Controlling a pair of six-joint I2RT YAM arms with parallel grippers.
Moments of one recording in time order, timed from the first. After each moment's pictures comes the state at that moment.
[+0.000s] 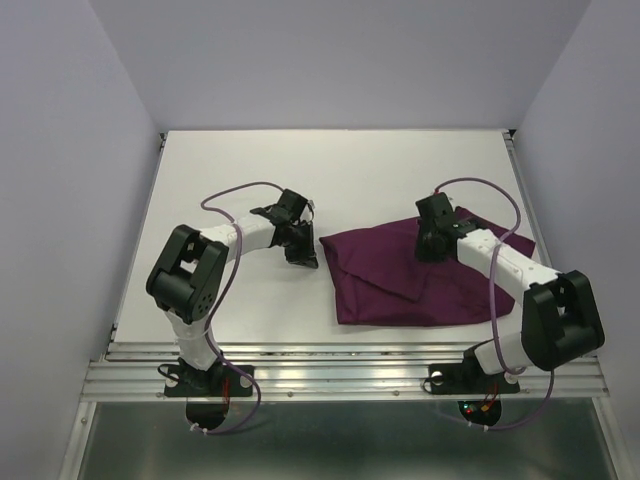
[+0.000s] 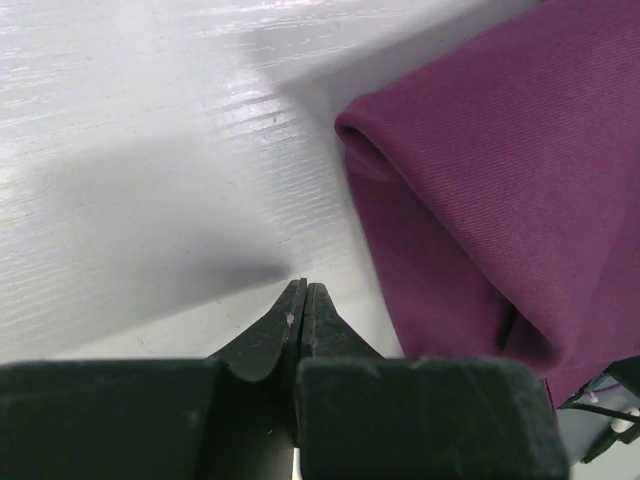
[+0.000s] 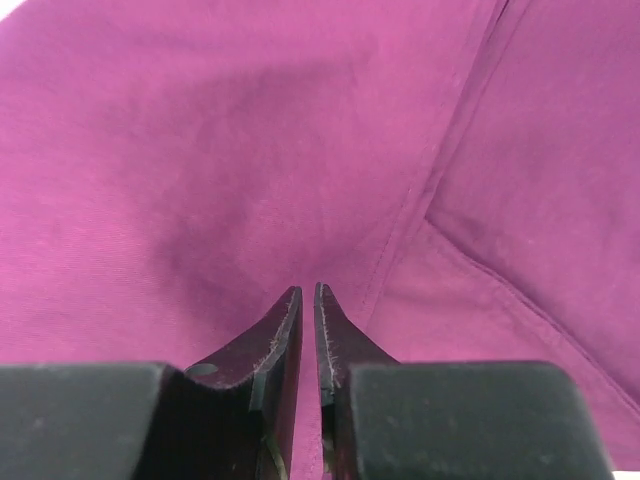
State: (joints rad) left arm -0.54 1.78 1.07 -0.40 0.29 -0.57; right arm 0.36 1.41 0.90 -0.56 0.23 0.50
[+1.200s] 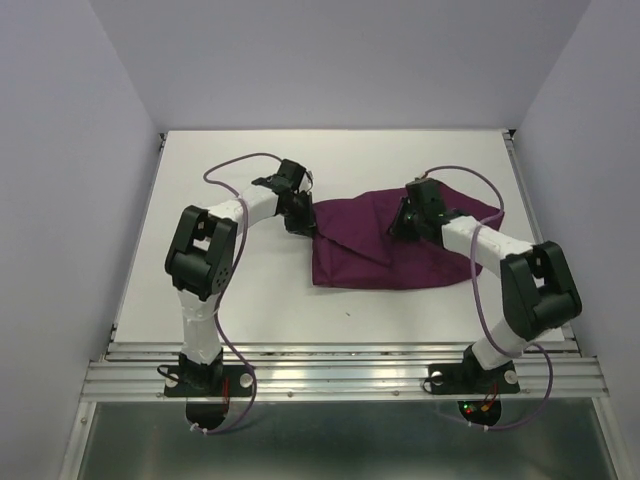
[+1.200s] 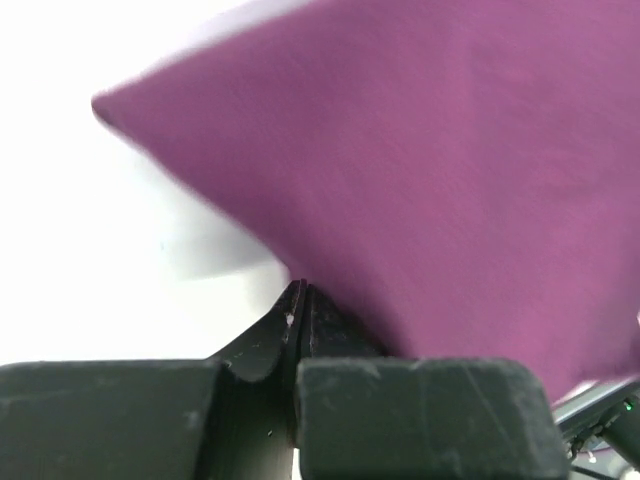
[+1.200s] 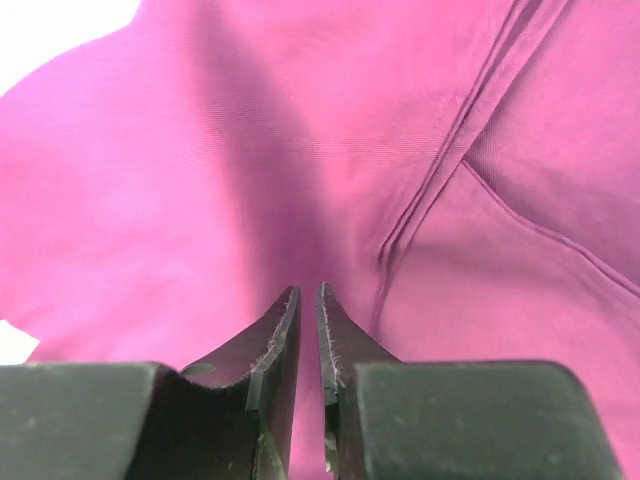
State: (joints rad) left arm -0.45 2.00 1.42 -0.52 0.26 -0.48; right arm 0.36 1.64 0.98 -0.21 0.02 0.68
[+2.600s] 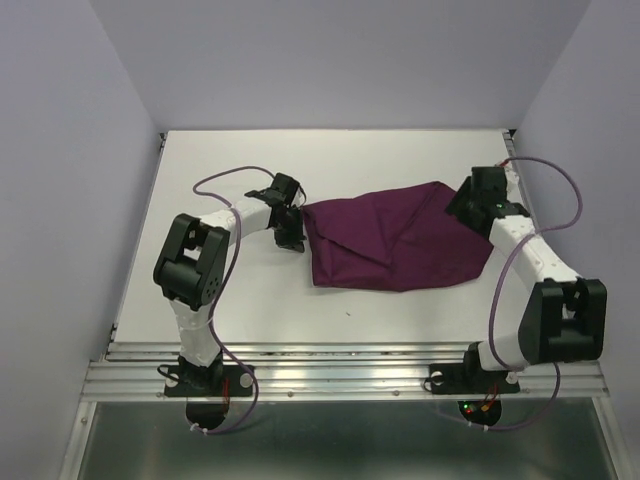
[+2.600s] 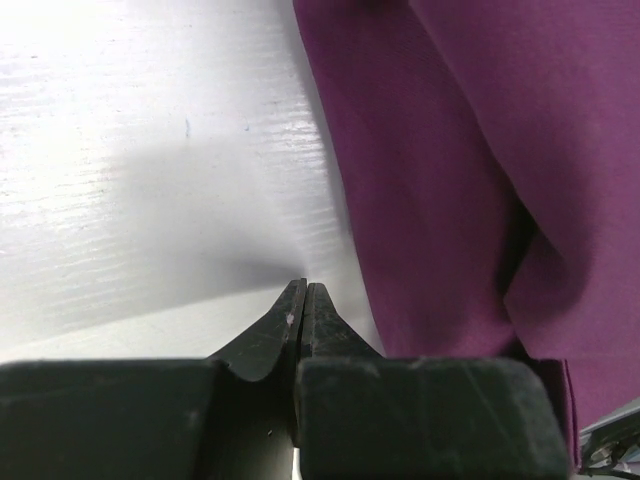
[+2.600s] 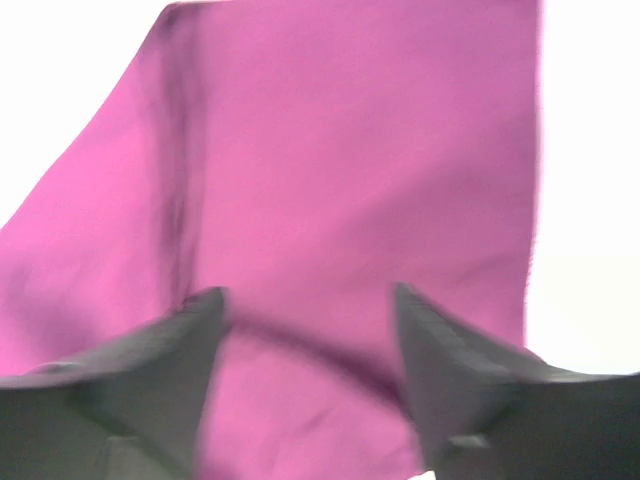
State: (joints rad) left arm -0.45 1.87 1.23 -0.51 0.18 -0.49; right arm 0.10 1.37 0.98 -0.41 0.27 0.59
